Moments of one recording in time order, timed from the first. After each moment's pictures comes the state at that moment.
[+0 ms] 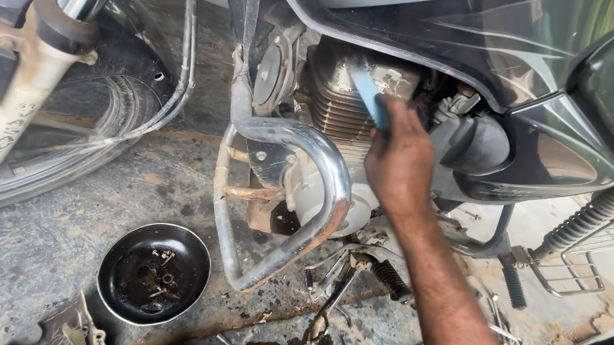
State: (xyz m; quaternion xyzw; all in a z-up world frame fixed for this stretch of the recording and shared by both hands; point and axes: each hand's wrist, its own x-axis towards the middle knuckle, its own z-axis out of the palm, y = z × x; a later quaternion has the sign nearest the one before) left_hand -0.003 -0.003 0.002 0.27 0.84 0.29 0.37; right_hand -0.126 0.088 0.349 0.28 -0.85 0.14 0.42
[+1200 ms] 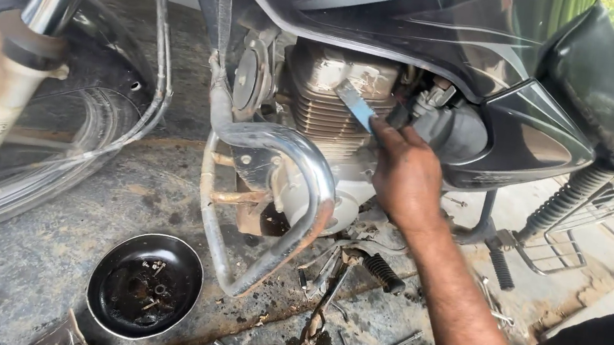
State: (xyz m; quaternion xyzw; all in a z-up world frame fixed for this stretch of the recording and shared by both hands) left_hand -0.020 0.012 -0.062 0.36 0.85 0.28 0.26; right_hand -0.096 0.116 0.358 0.20 -0.90 0.07 0.39
